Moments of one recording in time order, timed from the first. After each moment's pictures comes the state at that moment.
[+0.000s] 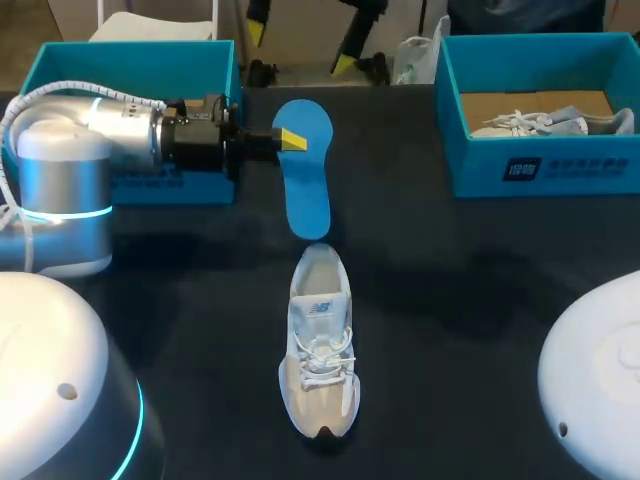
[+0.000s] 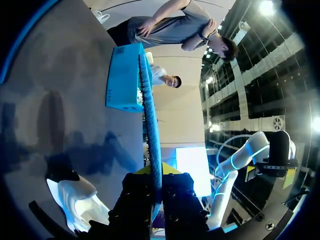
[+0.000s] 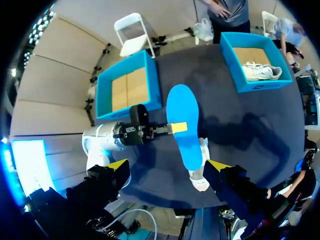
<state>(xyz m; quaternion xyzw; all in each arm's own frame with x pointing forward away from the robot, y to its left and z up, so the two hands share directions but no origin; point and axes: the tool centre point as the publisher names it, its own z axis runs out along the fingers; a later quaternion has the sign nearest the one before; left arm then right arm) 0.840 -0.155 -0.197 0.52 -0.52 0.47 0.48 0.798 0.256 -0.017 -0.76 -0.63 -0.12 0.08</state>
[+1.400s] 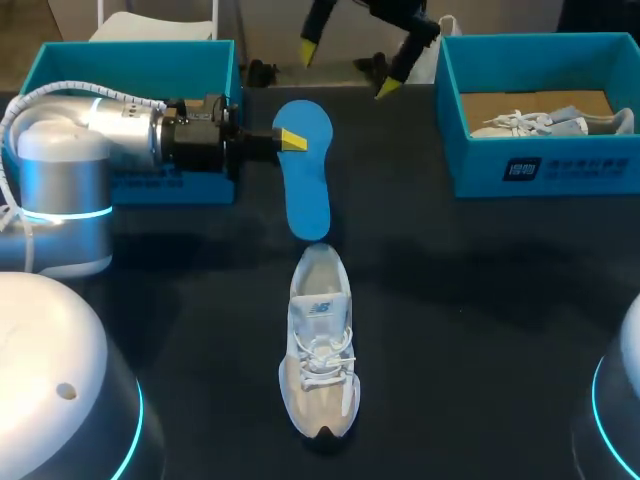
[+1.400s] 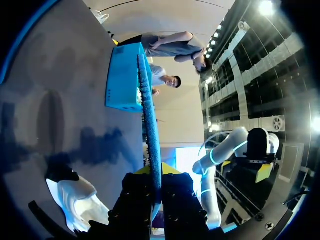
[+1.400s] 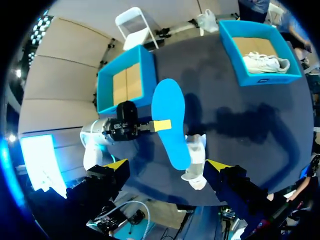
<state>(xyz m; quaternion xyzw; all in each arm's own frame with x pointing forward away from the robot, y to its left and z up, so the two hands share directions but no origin) 0.840 -0.155 -0.197 0.52 -0.52 0.47 0.48 0.797 0.200 -0.048 -0.74 -0.64 -0.15 0.17</state>
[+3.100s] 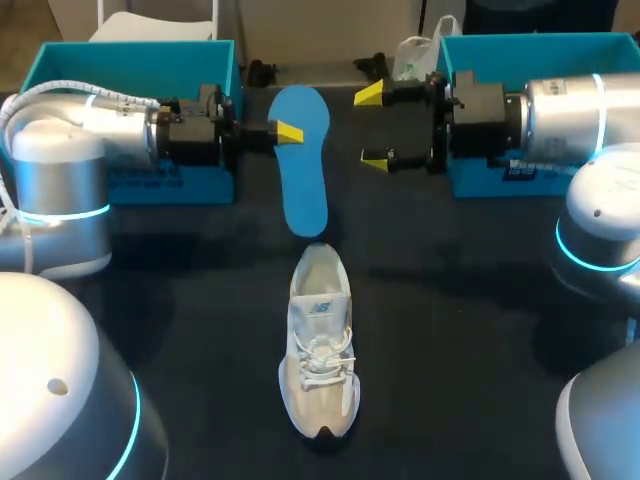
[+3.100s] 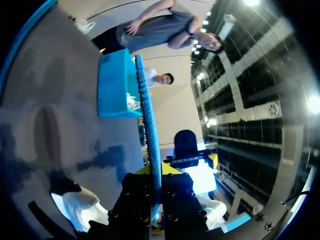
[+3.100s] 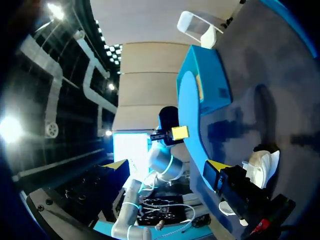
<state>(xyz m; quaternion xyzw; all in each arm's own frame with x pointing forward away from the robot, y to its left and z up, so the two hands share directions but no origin) 0.848 -0.146 -0.182 0.47 -0.55 0.53 0.44 0.804 0.177 -0.127 -0.57 -0.48 -0.50 0.44</state>
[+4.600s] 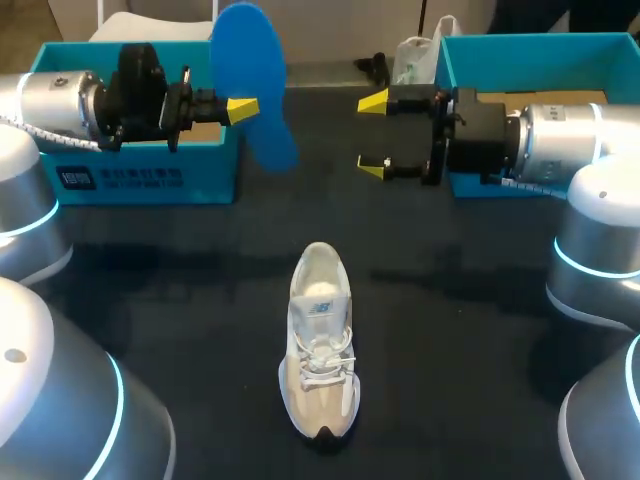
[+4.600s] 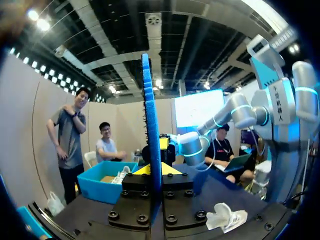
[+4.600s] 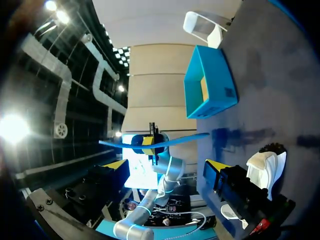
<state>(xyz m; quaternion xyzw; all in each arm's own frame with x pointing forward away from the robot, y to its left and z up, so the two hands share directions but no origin) 0.823 -0.099 -0.108 -0.04 -0.68 0.73 -0.02 0.802 0.177 -0.134 -0.56 -0.46 -0.52 0.45</state>
